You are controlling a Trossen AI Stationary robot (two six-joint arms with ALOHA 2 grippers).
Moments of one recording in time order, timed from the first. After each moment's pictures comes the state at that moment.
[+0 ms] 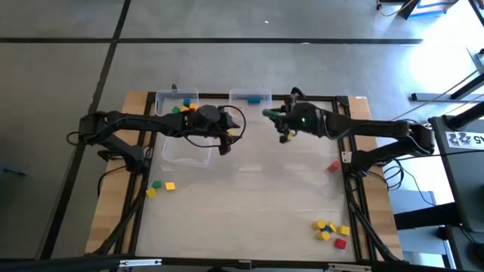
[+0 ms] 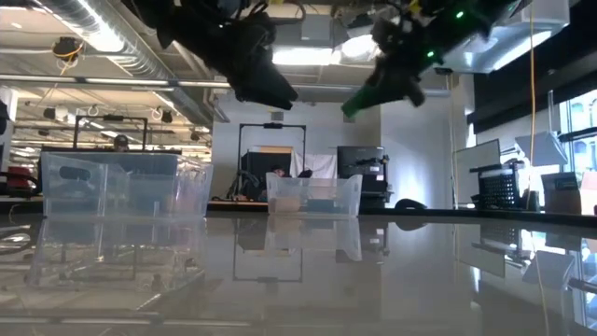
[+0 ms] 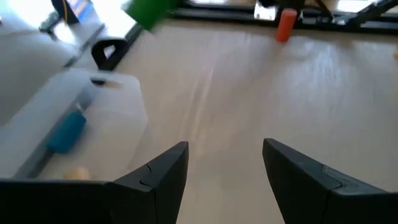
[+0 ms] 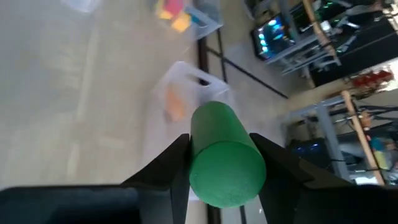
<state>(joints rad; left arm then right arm) 0.22 1.43 0.94 -0.04 -0.03 0.05 -0.28 1.28 0.89 -0.08 0.28 -0.74</state>
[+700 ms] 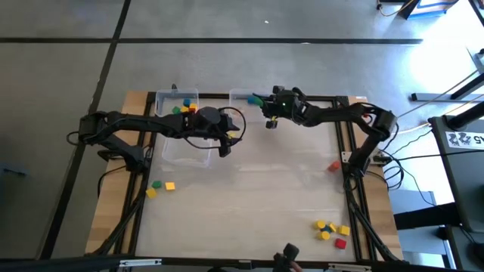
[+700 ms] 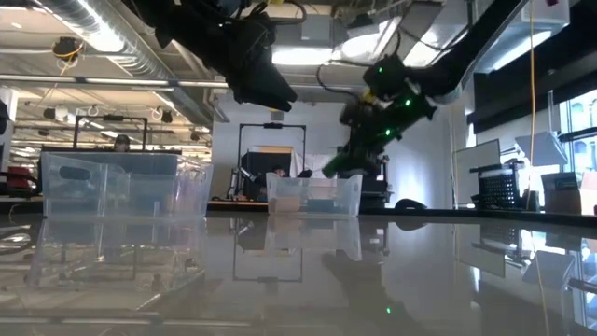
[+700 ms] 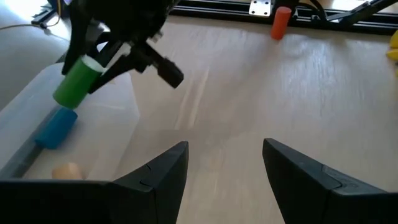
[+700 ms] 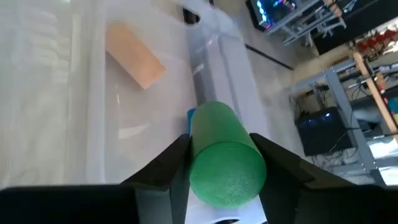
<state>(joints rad) 0.21 1.43 0.94 -0.05 -0.03 0.03 -0.55 1.73 0.89 0.36 0.12 -0.76</state>
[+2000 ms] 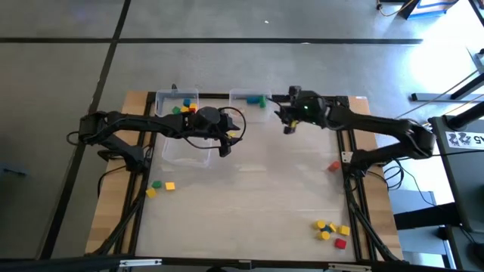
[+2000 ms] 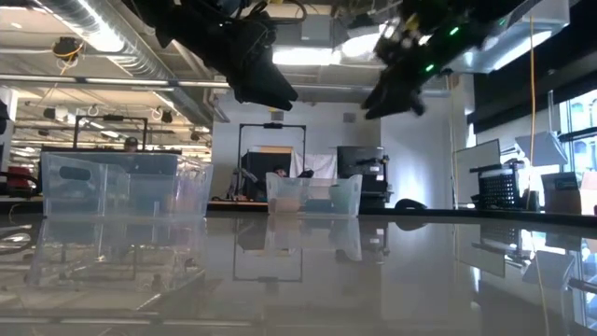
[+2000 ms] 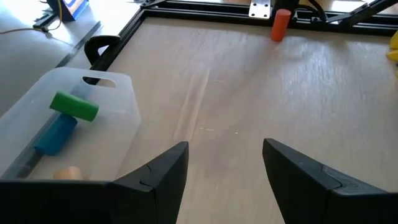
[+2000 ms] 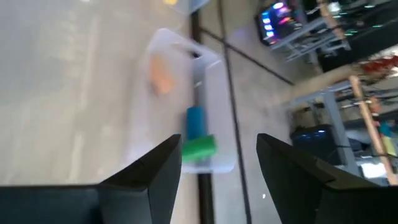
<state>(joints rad) 0.21 1.43 0.94 -0.04 -0.03 0.03 -0.42 1.25 0.89 -0.16 0.17 -0.79</state>
